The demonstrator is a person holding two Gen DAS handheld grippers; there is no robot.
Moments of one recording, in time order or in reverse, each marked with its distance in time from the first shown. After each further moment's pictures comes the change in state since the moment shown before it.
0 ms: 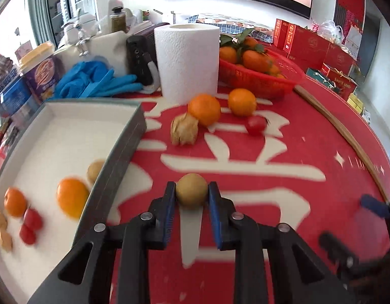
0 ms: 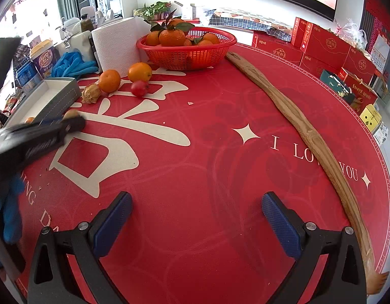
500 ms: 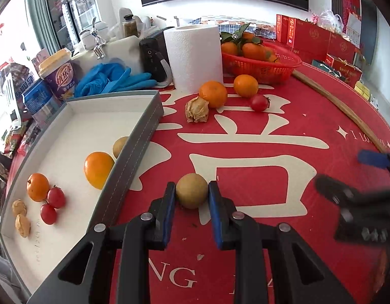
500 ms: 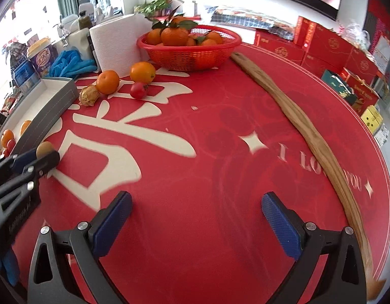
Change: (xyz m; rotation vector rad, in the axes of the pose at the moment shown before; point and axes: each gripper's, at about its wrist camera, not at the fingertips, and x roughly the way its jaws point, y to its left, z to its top) left arm -0.016 0.000 -0.024 0.053 -0.031 0.087; right arm 0.016 0.010 0.025 -0.024 0.046 0.011
